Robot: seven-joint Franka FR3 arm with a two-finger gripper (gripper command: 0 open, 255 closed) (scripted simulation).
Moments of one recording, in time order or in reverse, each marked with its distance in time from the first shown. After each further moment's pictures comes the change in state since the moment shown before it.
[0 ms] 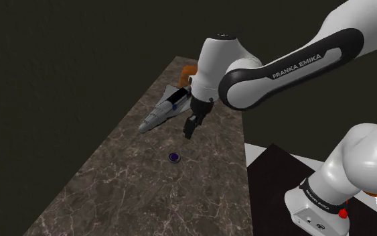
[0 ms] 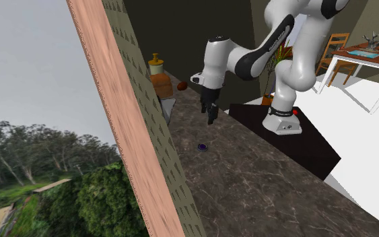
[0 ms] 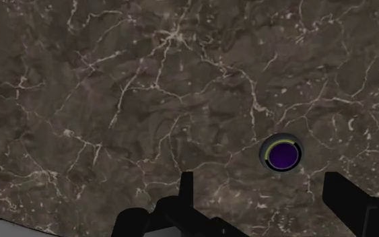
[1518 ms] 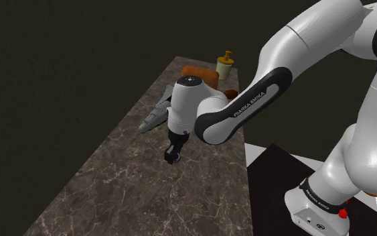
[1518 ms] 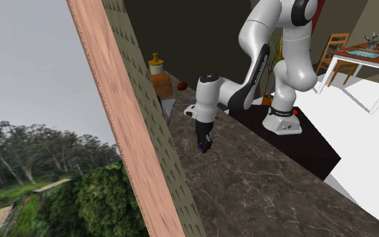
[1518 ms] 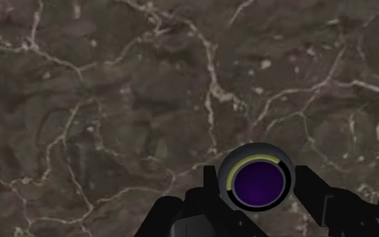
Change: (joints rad) arm 0.082 0.387 -0.002 0.126 -0.215 0.201 0.193
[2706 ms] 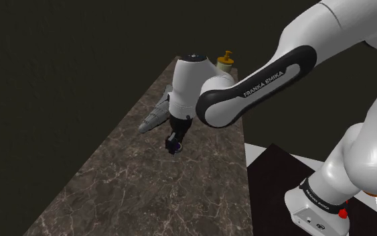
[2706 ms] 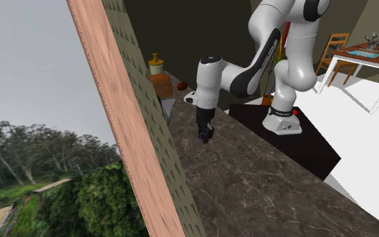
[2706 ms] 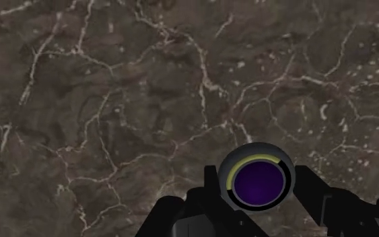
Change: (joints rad) arm -0.031 -0.135 0.046 0.022 0.105 -0.147 -0.073
